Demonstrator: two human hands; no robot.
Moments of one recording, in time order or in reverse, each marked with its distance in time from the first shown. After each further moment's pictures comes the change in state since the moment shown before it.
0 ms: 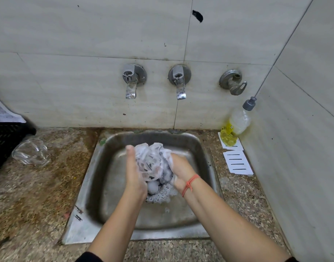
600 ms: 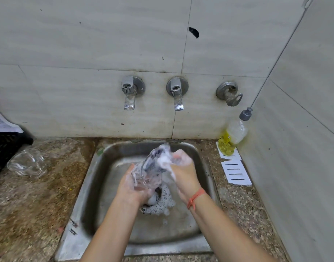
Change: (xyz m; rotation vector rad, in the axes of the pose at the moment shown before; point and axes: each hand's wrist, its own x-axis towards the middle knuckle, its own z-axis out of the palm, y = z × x) left_hand 0.020 0.012 -0.008 -0.444 0.189 -0.719; right_hand -0.018 -0.011 -0.012 -0.218 0.038 -0.513
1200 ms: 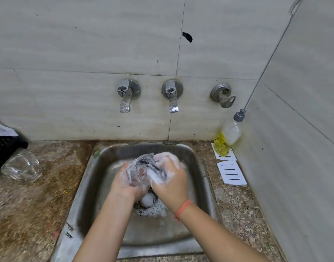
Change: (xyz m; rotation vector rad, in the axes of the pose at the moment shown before) left_hand 0.000 0.009 0.010 -0.069 0.010 -0.028; right_hand -0.015 0.018 0.014 -0.577 0.190 -0.793
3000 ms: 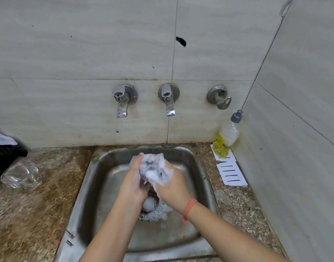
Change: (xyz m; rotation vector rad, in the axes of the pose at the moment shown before) left_hand 0.006 -0.023 0.009 0.467 -0.255 0.403; right_hand 0.005 0.005 -0.003 0.133 -0.414 0.437
